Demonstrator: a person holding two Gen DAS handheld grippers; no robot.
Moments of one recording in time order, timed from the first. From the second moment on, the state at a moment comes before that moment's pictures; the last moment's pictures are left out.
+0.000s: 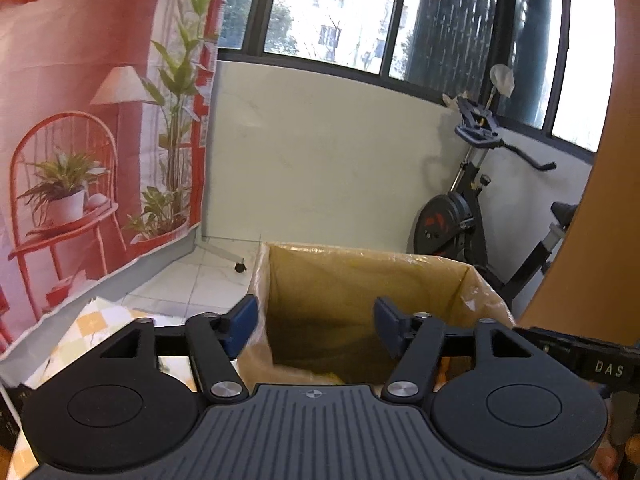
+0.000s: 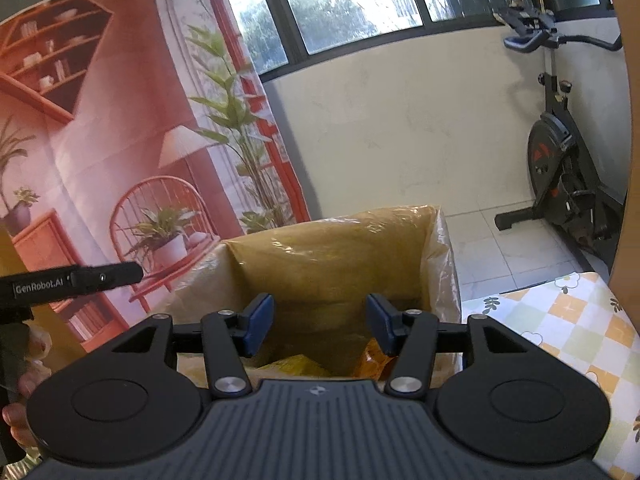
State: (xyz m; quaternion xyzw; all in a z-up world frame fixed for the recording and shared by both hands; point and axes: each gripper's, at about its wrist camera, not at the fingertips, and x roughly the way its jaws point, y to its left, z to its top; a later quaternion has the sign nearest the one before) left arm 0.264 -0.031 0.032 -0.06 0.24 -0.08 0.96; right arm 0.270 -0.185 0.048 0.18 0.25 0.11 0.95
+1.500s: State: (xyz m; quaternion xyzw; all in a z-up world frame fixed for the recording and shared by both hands) left arm 0.153 0.012 -0.057 -0.12 0.33 -0.07 0.94; right arm 0.142 -0.135 0.011 0.15 0.25 0.12 0.95
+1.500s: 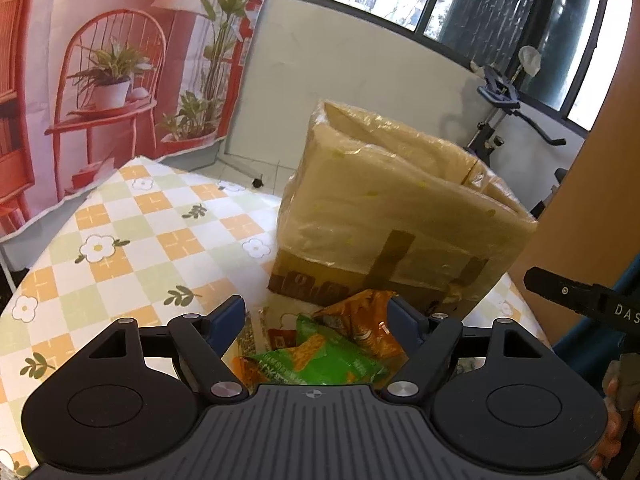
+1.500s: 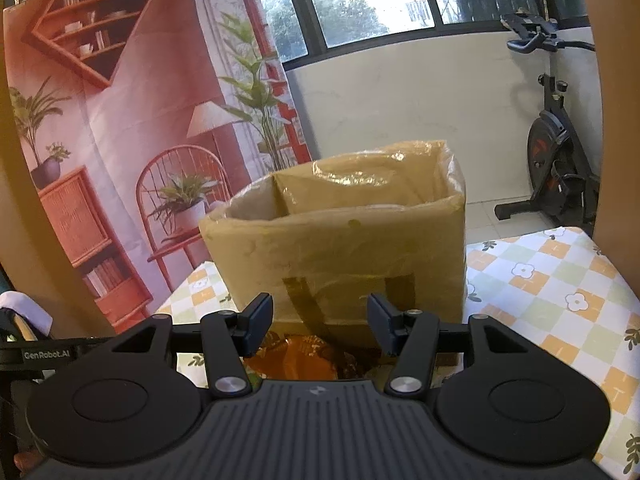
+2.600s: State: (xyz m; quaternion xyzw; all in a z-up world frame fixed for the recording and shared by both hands) left arm 0.218 0.005 -0.117 -0.10 0.41 -0.09 0.90; right arm 0.240 -0.122 -0.075 0.13 0.36 0.17 0.91
